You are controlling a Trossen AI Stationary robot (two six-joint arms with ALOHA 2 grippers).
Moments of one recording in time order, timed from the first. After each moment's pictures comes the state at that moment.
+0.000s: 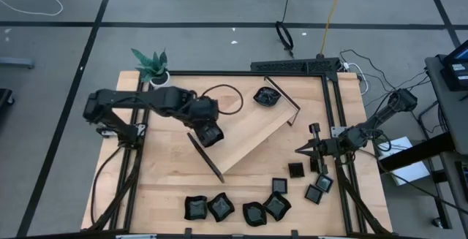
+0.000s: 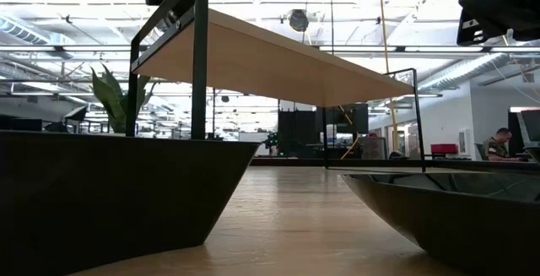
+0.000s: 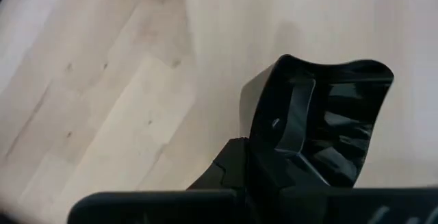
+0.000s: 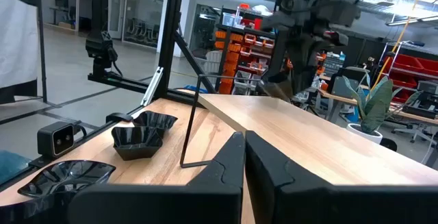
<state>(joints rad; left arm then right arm) -0.02 1.59 1.62 -1.30 -0.13 -0.59 0.62 0.35 0.02 0.44 0.44 -0.22</state>
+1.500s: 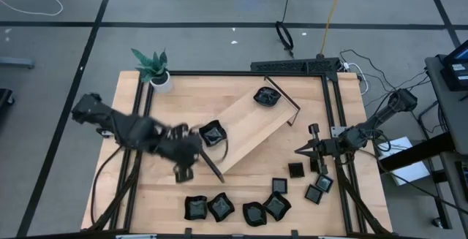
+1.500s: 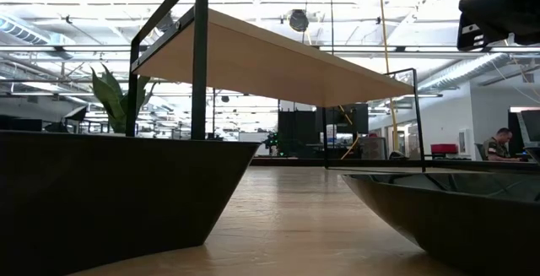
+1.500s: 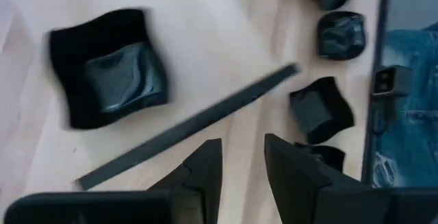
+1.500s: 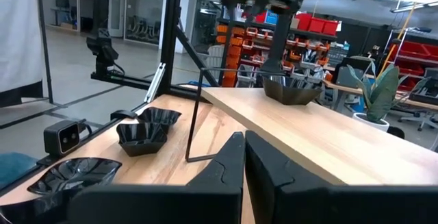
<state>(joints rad) -0.43 1.49 1.62 -1.21 -0.20 -0.60 0.62 0.35 0.02 0.41 0.44 -0.17</state>
